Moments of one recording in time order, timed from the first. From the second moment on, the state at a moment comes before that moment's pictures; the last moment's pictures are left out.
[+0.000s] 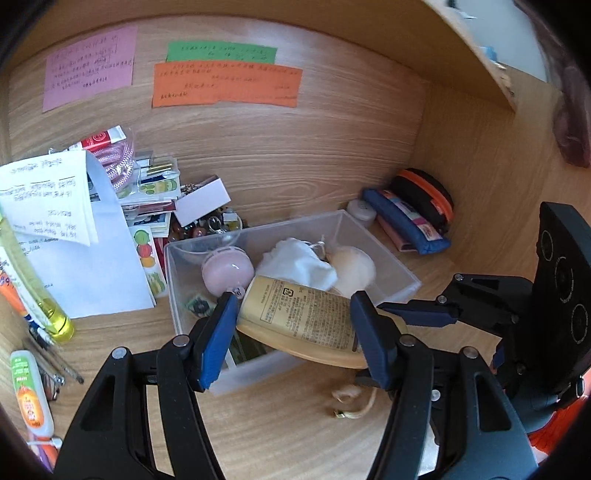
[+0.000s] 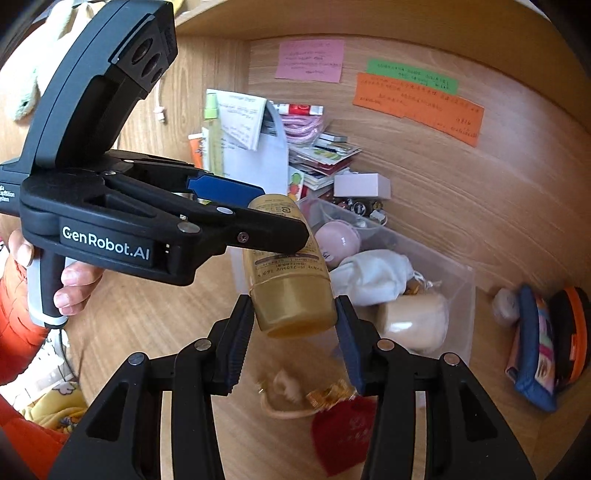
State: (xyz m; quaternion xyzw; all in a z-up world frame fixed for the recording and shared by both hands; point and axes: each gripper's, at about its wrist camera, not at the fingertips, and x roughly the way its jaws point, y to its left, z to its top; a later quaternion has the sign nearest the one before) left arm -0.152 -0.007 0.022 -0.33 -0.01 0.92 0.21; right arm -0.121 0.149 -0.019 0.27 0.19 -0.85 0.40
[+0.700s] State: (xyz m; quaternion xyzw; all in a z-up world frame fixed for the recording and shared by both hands) left arm -0.197 -0.011 -0.011 -0.38 -0.04 0.90 0.20; right arm -0.172 0.128 -0.035 0.28 0.20 -0.85 0.38
